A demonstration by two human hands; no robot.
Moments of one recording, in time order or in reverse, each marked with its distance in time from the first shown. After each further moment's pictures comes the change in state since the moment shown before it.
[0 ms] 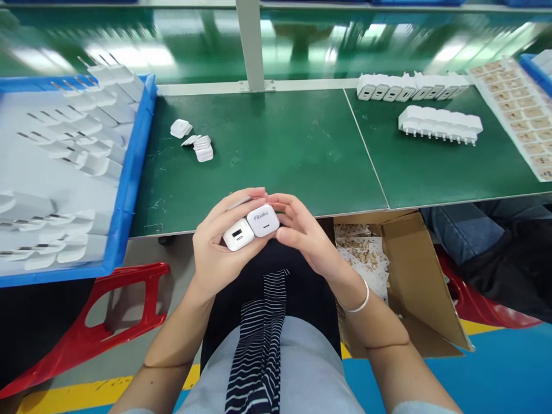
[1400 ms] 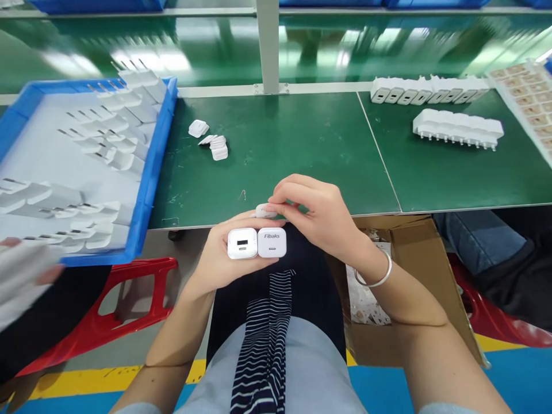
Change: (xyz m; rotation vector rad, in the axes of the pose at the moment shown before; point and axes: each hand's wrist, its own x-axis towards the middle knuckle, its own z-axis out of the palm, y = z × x) left_hand -0.012 0.004 -0.020 -0.173 -0.219 -0.220; right_hand 0.028 -0.044 0.006 -1.037 0.024 -0.508
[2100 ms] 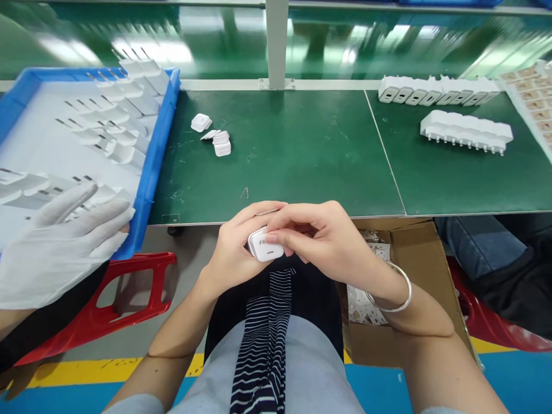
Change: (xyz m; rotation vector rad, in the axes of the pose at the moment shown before) left_hand 0.004 -0.010 0.013 0.340 0.064 0.287; right_hand -0.012 -0.037 -0.008 0.278 -0.209 0.299
